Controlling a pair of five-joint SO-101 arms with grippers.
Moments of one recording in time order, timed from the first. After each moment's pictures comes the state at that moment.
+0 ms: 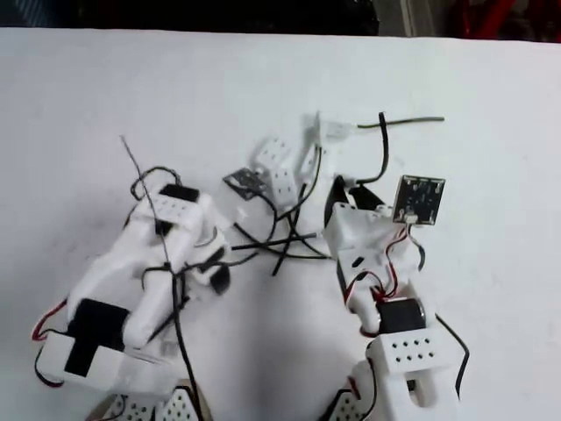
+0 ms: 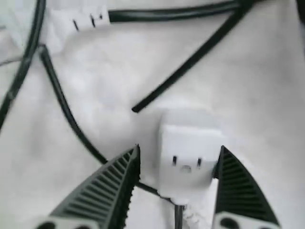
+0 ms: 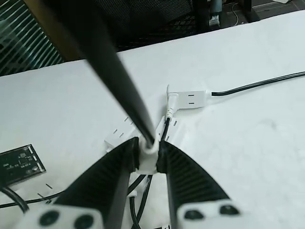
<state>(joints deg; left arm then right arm) 8.2 -1.2 38.9 66.3 -28.6 -11.5 -66.6 79.6 16.4 -14.5</state>
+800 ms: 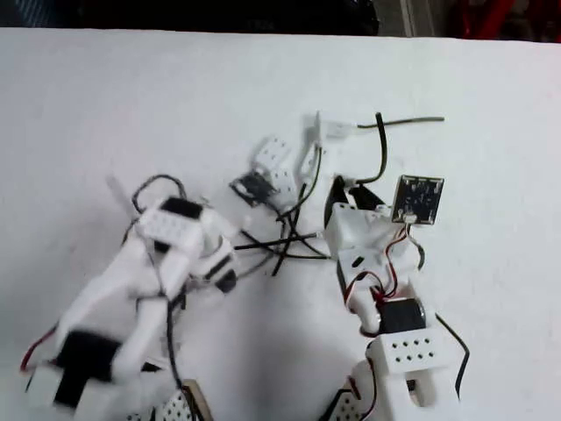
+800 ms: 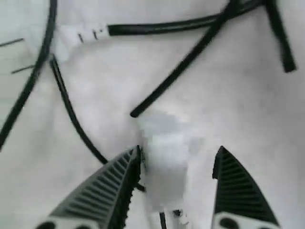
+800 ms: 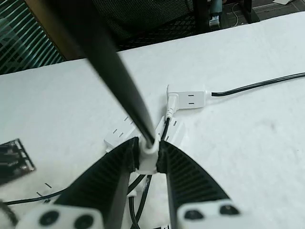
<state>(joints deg) 11.3 -7.7 43.4 64.0 -26.6 -11.5 -66.6 79.6 16.4 -14.2</state>
